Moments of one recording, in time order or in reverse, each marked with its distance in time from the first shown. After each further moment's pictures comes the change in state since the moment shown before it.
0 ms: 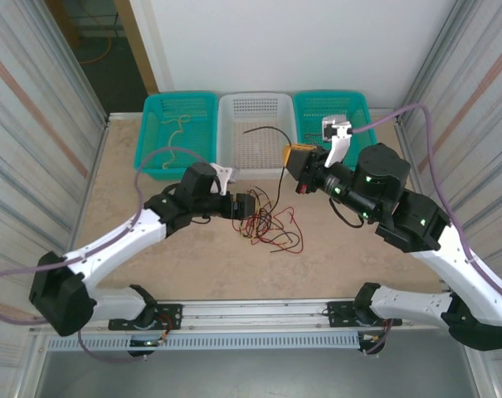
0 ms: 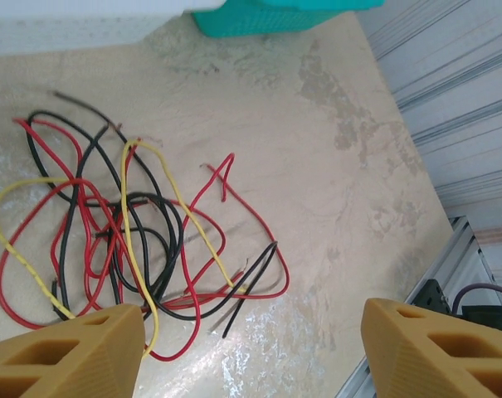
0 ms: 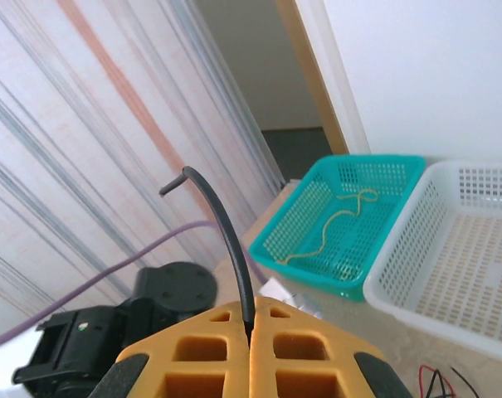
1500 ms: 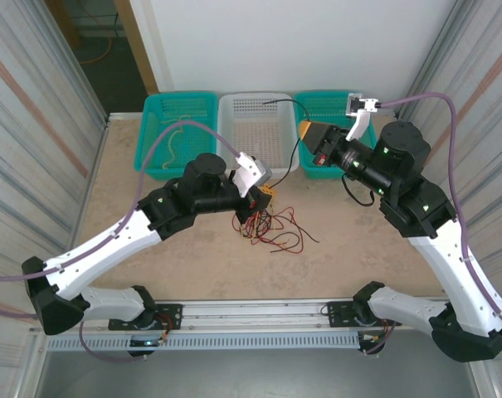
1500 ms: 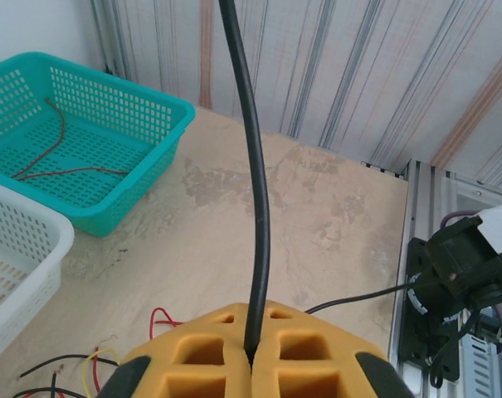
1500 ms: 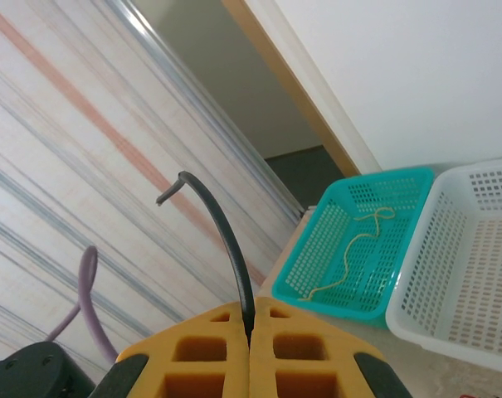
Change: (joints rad) left arm -0.224 -0.006 0.283 -0.033 -0.052 0.525; right arm -0.317 0.024 0.007 0.080 -0.298 0.180
